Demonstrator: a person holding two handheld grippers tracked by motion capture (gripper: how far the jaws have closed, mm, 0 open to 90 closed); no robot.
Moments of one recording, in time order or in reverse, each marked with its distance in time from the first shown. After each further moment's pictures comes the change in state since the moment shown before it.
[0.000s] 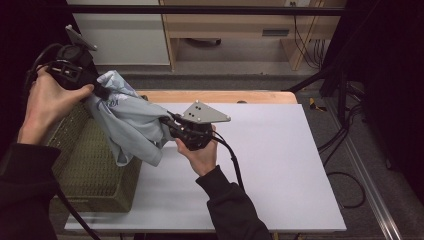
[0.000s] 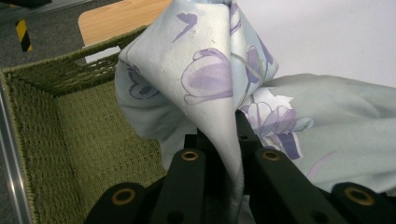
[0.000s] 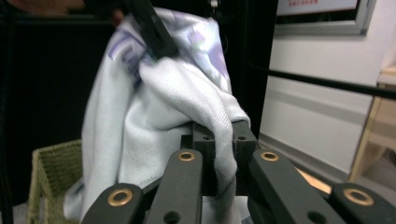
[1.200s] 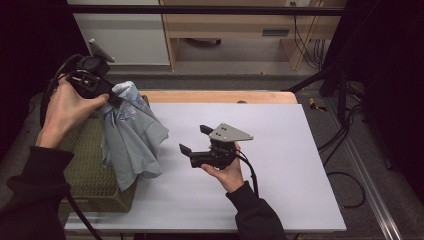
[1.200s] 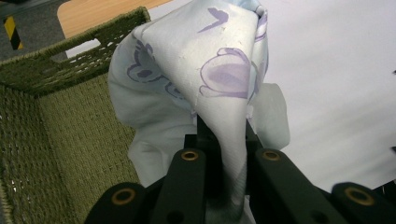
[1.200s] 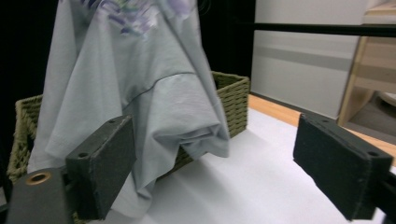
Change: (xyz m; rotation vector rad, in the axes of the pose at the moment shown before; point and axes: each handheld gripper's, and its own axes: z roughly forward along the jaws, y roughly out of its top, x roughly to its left) left arm -0.016 -0.001 0.028 0.048 -0.001 0.042; right arm -0.028 -0.064 -0.050 0.123 -0.054 0.087
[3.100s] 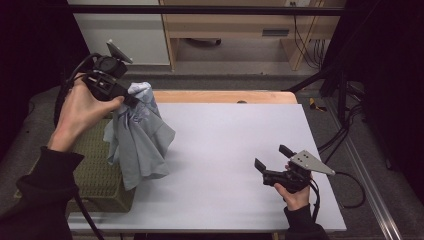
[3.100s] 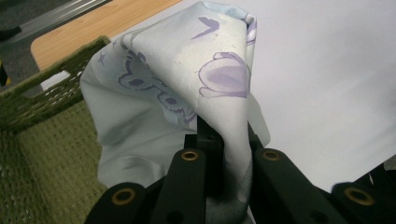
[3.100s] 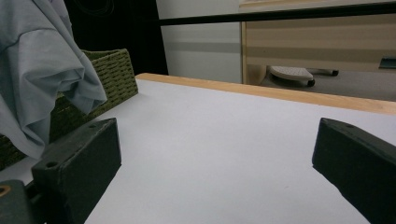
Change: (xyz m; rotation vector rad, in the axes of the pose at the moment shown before) left arm -0.048 0.008 -0.005 -0.048 -0.045 0.142; right arm -0.073 -0.072 -0.149 -0.020 -0.340 0.100
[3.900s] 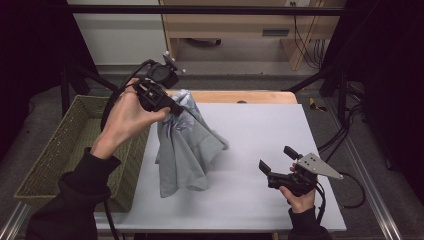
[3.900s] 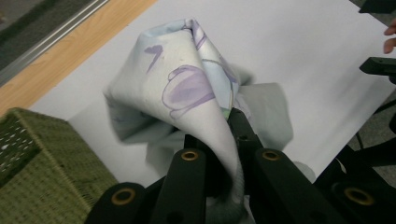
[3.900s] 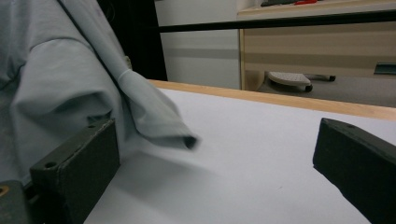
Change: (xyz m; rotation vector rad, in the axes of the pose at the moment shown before) left arm -0.088 0.028 0.026 -0.034 -0.115 0.230; right arm -0.001 0.004 -0.015 -0.021 -0.005 0.001
